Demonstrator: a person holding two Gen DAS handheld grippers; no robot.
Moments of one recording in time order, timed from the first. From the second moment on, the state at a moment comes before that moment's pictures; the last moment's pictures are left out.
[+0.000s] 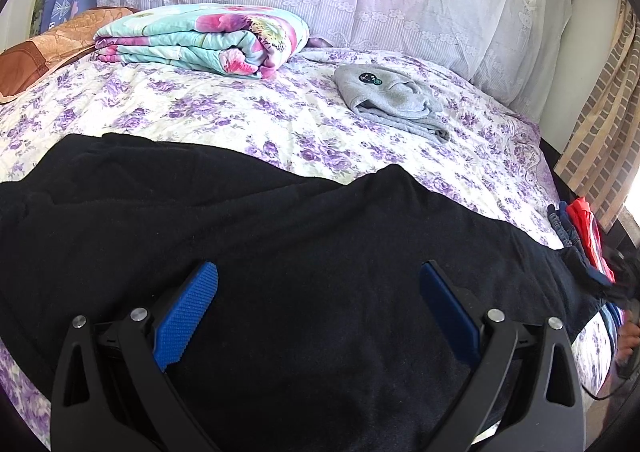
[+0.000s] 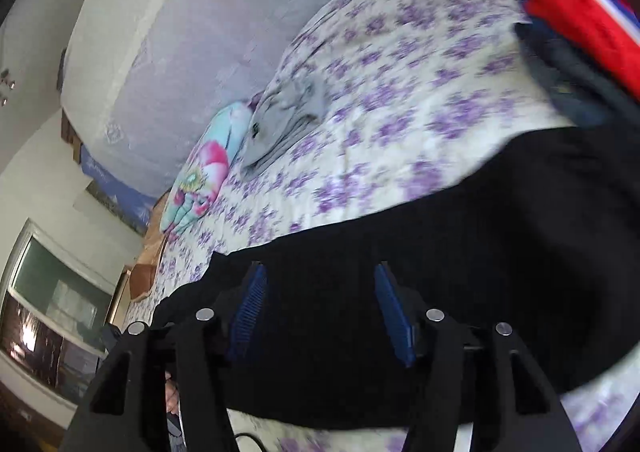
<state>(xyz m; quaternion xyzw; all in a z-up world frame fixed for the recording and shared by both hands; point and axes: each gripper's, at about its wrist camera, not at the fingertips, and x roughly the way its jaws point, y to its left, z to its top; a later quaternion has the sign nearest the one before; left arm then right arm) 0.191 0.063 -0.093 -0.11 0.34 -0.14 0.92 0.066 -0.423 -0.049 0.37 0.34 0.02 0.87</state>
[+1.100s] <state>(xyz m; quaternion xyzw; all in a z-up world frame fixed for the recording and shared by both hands) 0.190 0.063 -0.094 -0.10 0.35 -0.13 0.92 0.015 -0.536 -0.062 0.33 0.25 -0.18 0.89</state>
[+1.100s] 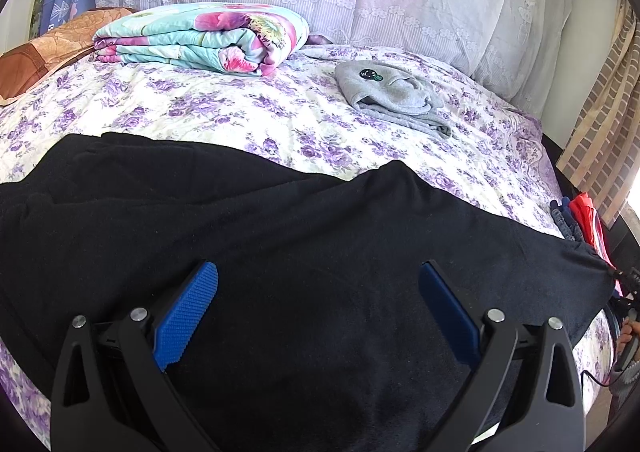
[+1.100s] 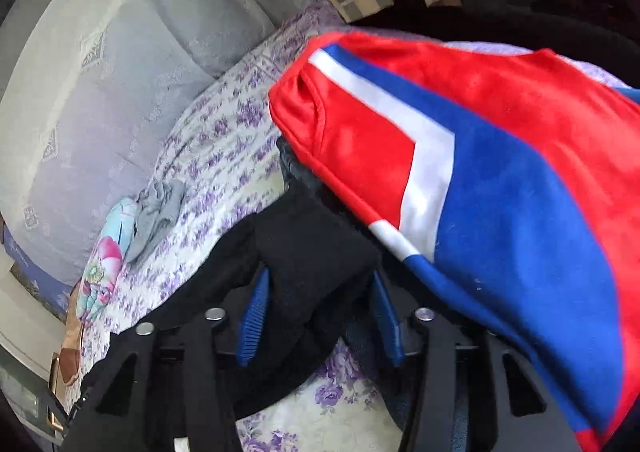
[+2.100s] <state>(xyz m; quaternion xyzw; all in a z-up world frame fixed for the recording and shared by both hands) 0.171 -0.041 -0.077 -0.08 0.36 -0.23 0.90 0.100 -0.399 -0.052 0.26 0.29 0.03 0.92</state>
